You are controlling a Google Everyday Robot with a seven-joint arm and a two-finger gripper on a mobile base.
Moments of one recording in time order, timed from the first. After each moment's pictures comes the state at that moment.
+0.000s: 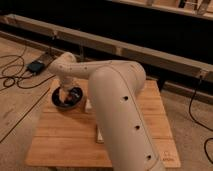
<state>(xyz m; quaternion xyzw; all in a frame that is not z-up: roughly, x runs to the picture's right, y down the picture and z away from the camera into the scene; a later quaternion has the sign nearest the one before) -0.212 0.033 0.890 -0.28 0.06 0.33 0.90</state>
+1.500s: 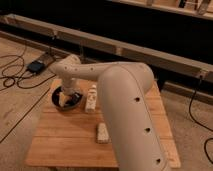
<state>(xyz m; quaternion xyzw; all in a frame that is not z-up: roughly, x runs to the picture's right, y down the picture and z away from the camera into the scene) -0.201 0.070 0.864 -0.34 0.07 0.39 0.85</state>
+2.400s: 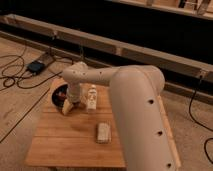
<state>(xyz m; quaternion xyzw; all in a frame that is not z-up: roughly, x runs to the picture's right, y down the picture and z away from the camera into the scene) -0.173 0.122 0.850 -0.40 0.12 0.44 0.80</state>
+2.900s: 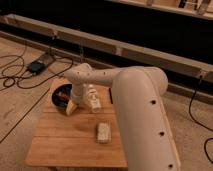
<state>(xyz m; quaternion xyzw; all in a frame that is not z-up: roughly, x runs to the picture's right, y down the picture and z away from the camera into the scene) -0.146 0.127 0.853 -0.39 0.14 0.46 0.78</state>
